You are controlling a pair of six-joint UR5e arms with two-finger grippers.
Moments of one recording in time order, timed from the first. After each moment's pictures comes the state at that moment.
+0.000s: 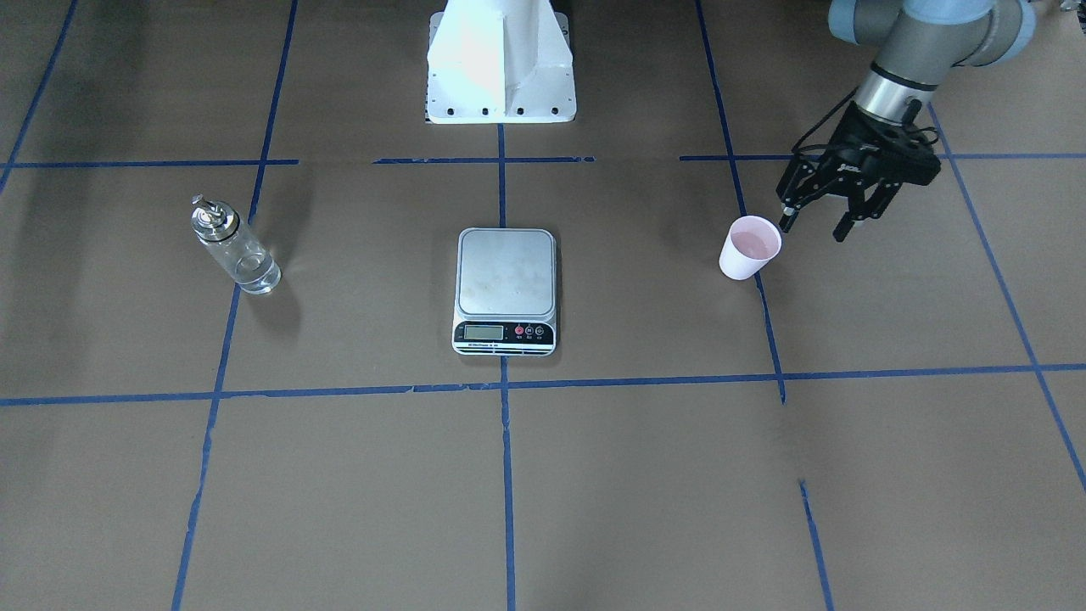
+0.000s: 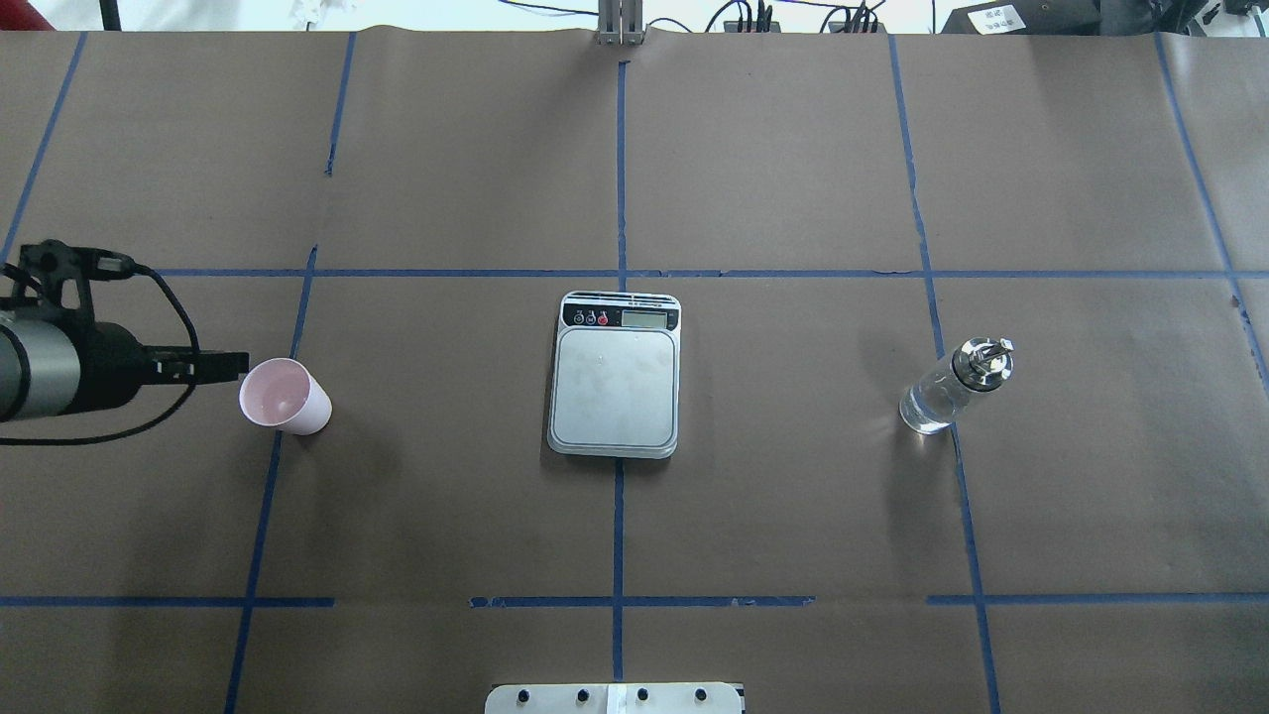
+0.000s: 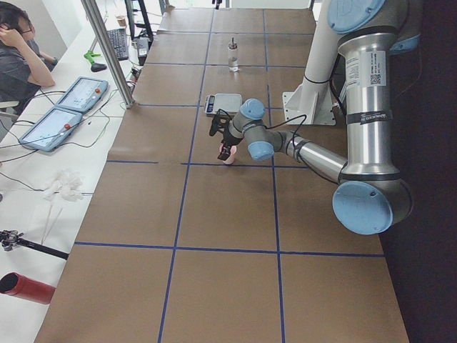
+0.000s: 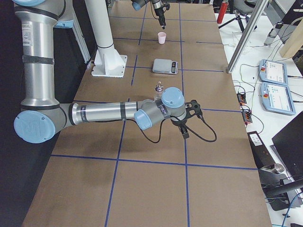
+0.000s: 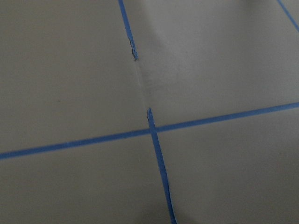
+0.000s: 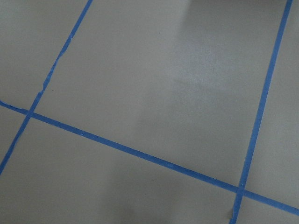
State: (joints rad) left arm -0.65 -1.45 -2.00 -2.27 -1.71 -1.10; right arm 1.46 -1.60 1.70 -1.13 2.39 0.14
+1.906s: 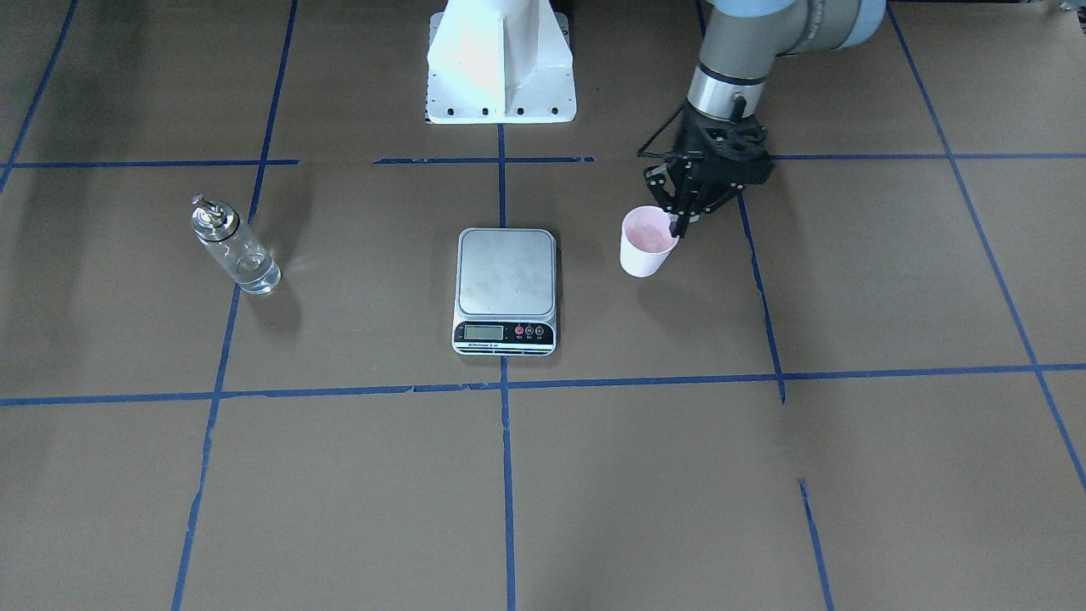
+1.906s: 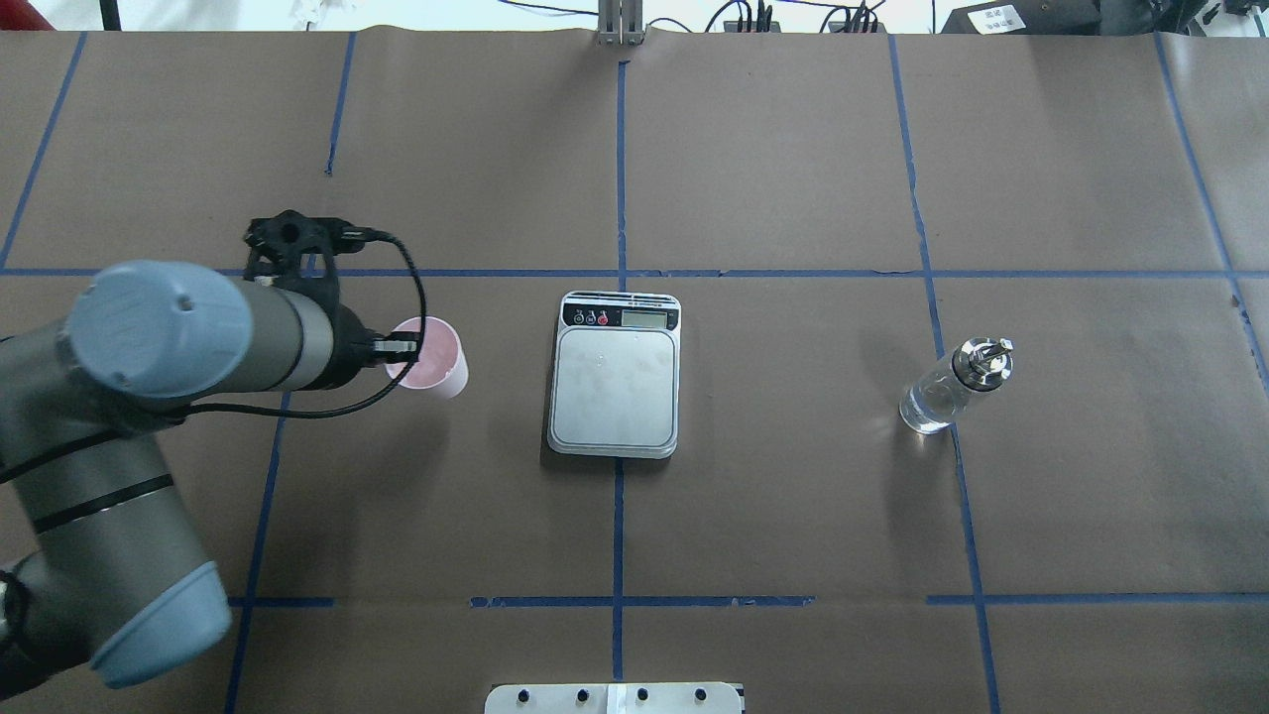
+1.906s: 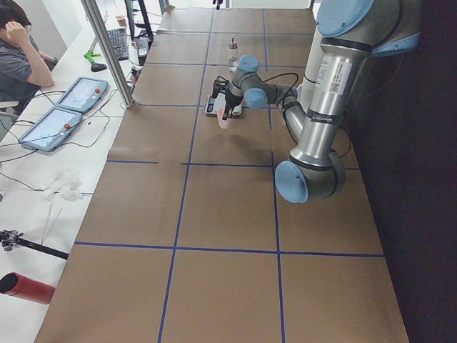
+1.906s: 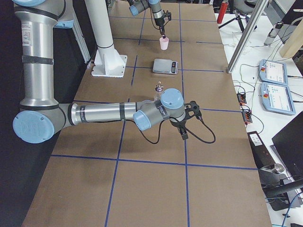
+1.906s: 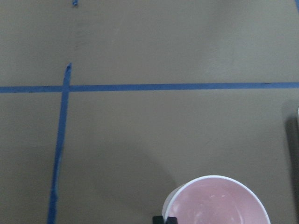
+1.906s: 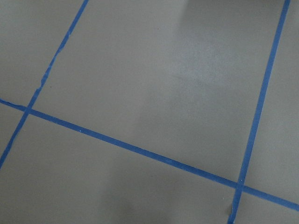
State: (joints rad) left arm -0.54 -1.99 -2.01 -1.63 -1.67 -1.24; right arm 1.46 -1.61 1.70 -1.13 2.39 0.13
